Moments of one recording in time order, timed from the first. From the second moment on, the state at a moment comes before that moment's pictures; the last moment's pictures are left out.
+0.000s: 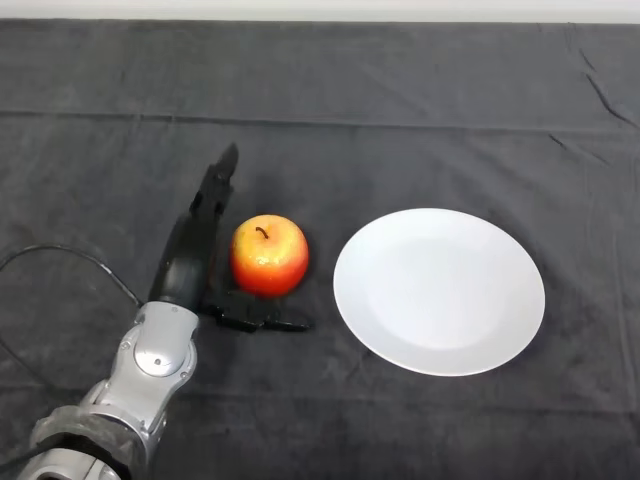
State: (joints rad) left arm -0.63 0.22 -0.34 1.10 0.00 -0.58 0.22; right arm -0.51 -0.61 -1.14 1.18 1.04 0.02 0.33
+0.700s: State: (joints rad) left arm -0.69 0.22 -0.39 0.97 0.05 -0.52 0.28; right arm -0.51 -0.61 -1.14 1.18 1.04 0.02 0.33
